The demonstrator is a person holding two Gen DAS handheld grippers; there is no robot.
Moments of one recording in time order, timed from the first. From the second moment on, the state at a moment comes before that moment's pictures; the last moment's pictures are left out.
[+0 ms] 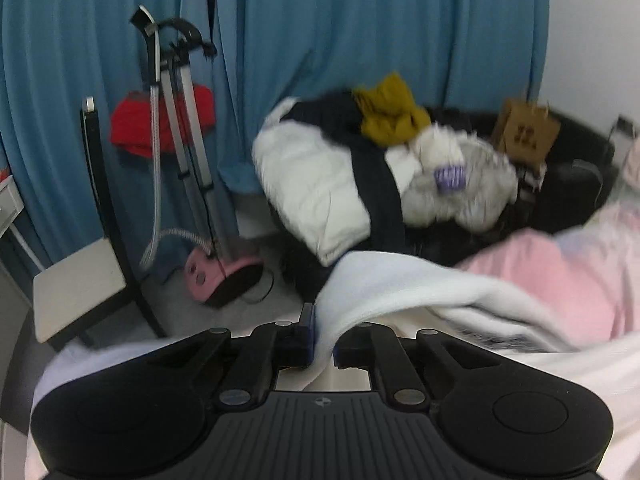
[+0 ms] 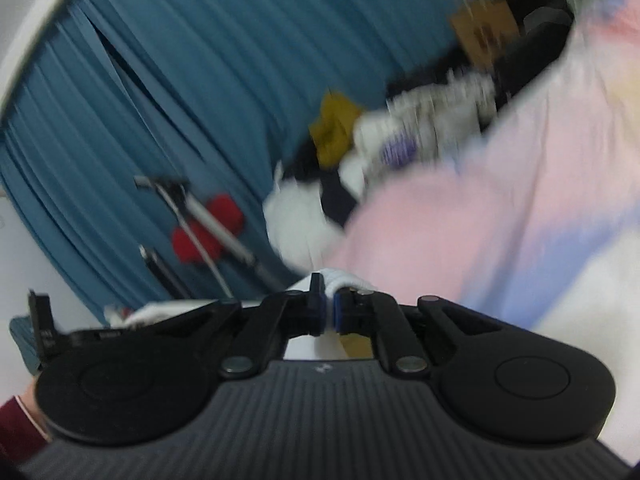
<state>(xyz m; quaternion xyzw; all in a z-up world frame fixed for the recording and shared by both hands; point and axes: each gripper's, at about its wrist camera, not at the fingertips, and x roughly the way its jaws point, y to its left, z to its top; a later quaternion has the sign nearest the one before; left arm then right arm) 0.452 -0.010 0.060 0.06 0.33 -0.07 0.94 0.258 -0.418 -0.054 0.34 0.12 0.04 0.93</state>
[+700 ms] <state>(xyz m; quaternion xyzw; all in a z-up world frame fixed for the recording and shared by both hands) 0.507 -0.064 -0.082 0.20 0.33 -0.11 0.92 0.405 -0.522 -0.117 0.33 0.17 -0.09 0.92</state>
